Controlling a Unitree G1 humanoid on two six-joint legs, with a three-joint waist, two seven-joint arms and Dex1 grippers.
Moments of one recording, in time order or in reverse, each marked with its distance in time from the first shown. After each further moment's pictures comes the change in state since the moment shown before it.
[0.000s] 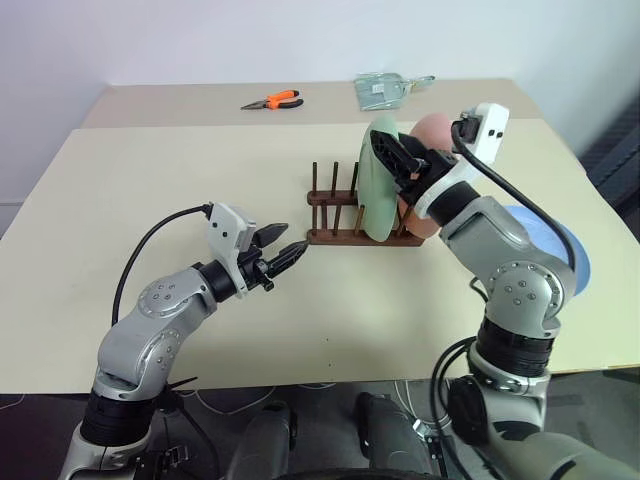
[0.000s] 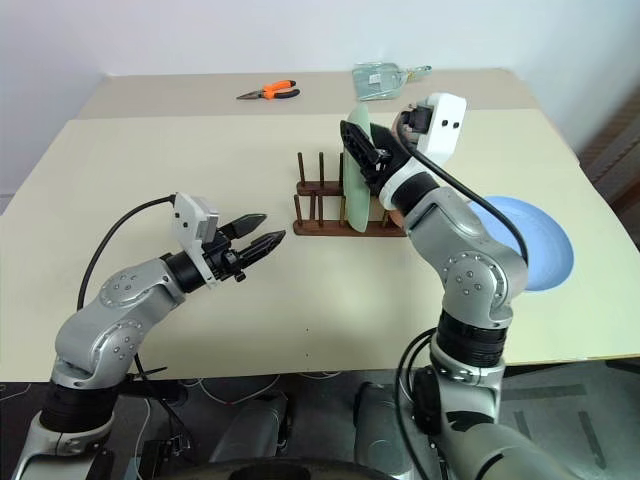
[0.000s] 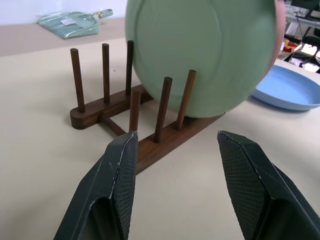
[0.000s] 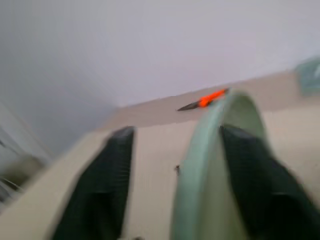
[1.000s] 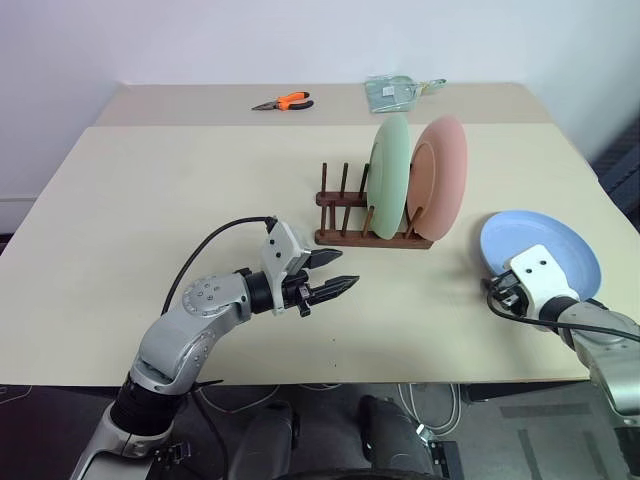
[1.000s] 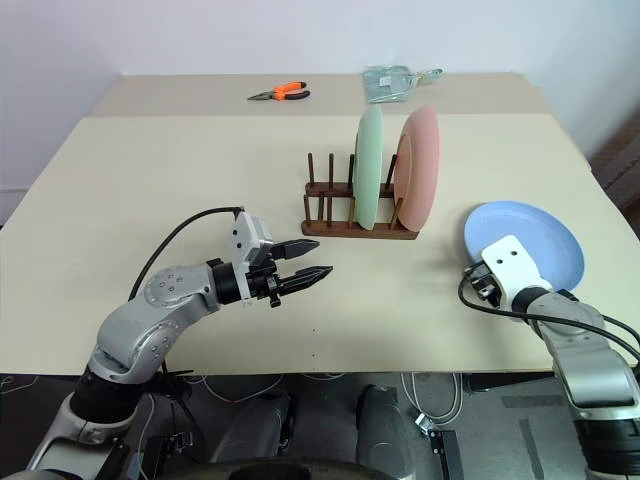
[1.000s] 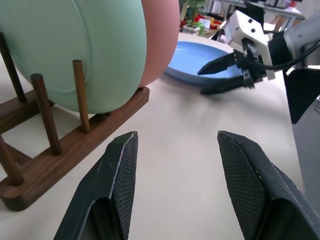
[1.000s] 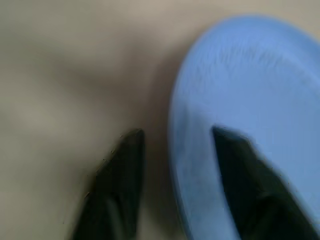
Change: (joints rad) left arm -0.071 -0.028 -0.206 0.022 0.083 -0.023 -0.167; right arm 0.656 -0.522 -0.012 0.223 -0.515 -0.268 0.323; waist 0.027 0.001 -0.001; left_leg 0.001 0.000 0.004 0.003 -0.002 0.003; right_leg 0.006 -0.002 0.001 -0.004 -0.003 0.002
